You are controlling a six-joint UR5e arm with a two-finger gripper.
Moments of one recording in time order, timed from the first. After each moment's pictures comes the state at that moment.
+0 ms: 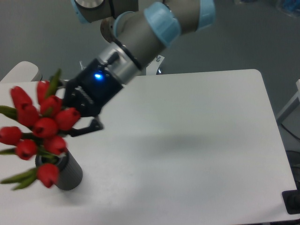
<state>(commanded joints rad) 2.45 -1.88 -1.45 -0.73 0.44 0.61</state>
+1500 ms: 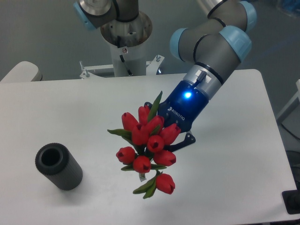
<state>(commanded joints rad) 2.63 -1.92 -1.54 -0.73 0.40 0.95</state>
